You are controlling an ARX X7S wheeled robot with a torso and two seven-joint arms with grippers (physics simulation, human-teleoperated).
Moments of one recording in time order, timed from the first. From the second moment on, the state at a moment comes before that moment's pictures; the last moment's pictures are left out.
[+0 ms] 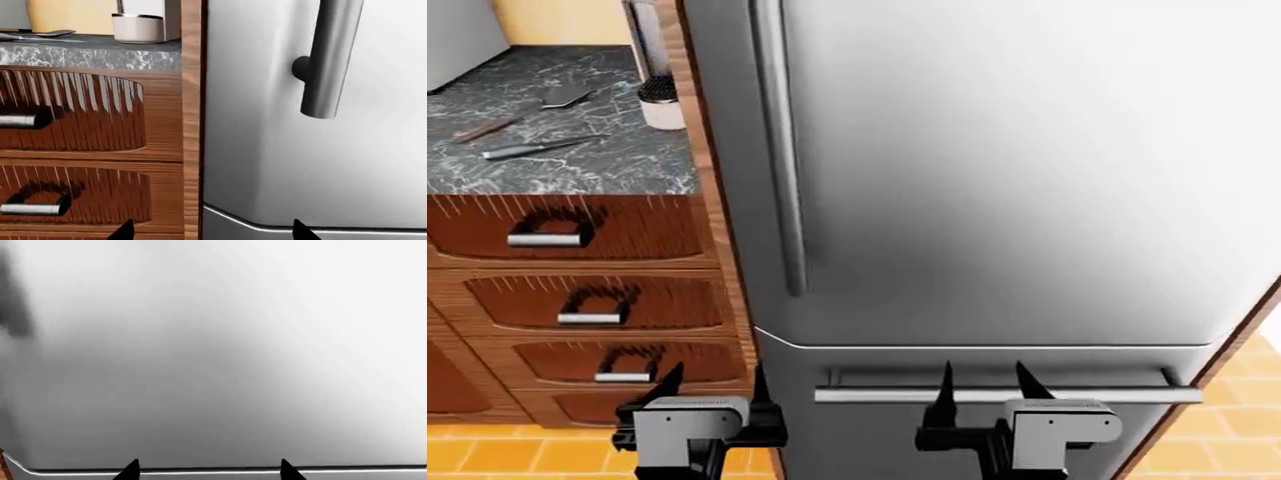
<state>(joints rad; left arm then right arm) -0.01 -0.08 0.08 -0.01 -0.12 -0.01 -0.07 0.00 0.07 -0.10 0.03 0.09 -0.02 0.10</state>
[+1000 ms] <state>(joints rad) -0.01 -0.13 0.13 -0.03 -0.15 0.00 -0.14 0.02 0.11 -0.18 0.06 0.13 -0.03 0.16</state>
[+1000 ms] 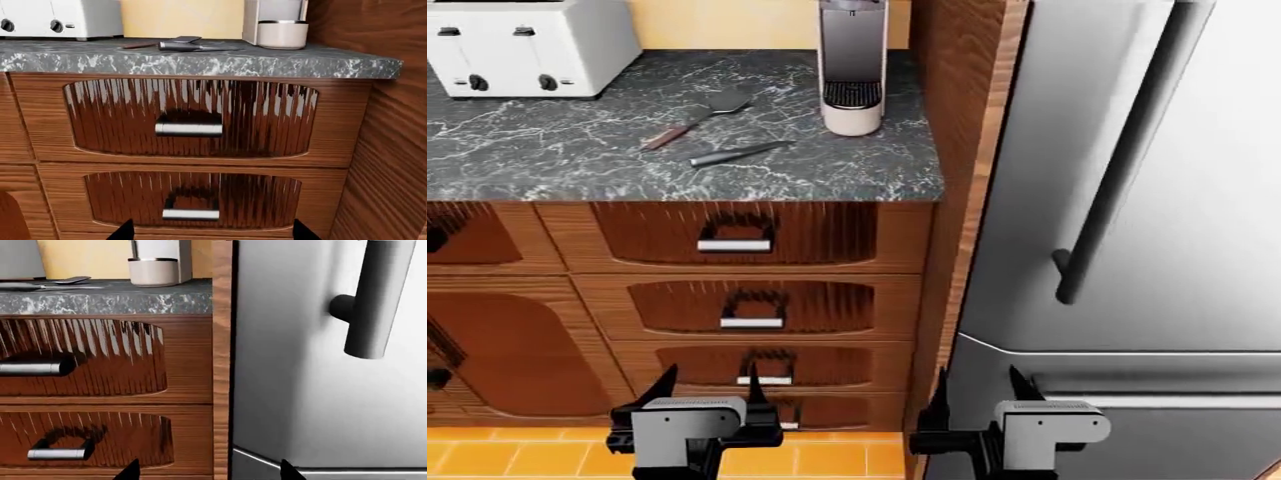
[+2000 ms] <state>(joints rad) -0.02 -0.15 0.17 -0.06 -0.17 0.02 -0.18 0.03 0.14 -0.22 0.09 0.16 -0.04 0.19</state>
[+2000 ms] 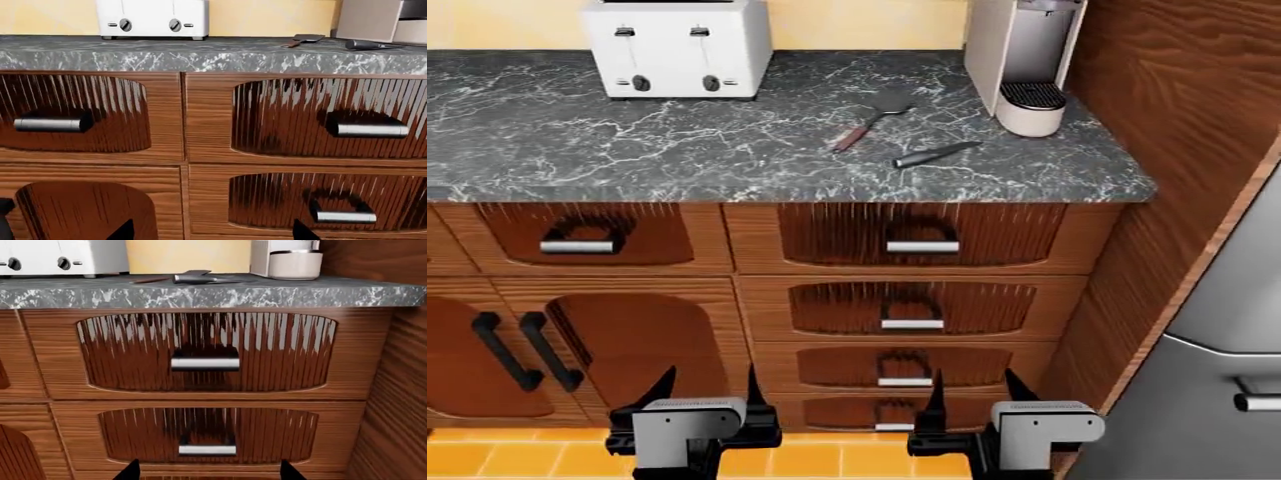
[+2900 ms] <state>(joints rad) -0.47 -0.42 0.12 0.59 -1.21 -0.95 -0.75 -0.04 0.21 -0.03 -0.08 0.96 0.38 0.00</state>
